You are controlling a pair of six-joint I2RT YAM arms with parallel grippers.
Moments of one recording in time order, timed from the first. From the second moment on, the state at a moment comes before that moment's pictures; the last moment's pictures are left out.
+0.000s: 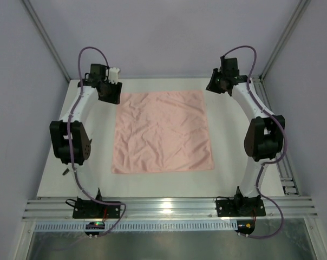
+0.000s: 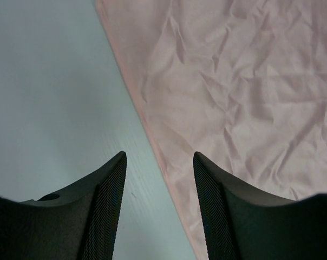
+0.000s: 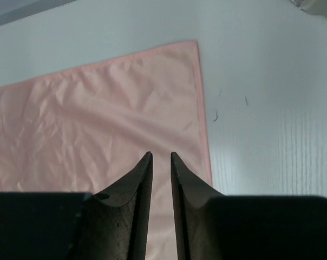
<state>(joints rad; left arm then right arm) -0.08 1.89 1.71 -0.73 0.16 0.20 0.14 1.91 1.71 -0.51 -0.09 0.39</state>
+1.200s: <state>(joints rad) 0.02 2.63 2.43 -0.73 0.25 -0.13 0.09 2.56 2.25 -0.56 -0.09 0.67</state>
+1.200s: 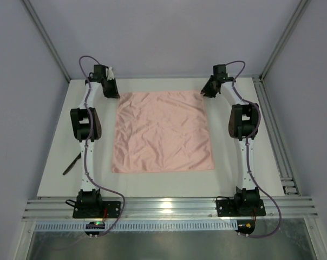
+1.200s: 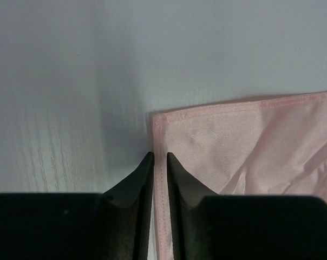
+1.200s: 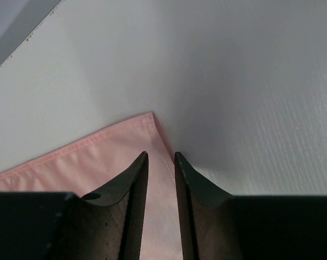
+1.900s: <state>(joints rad) 0.03 2.55 2.28 -0.67 0.41 -0.03 0.09 2.48 2.06 -0.38 -0.18 0.63</state>
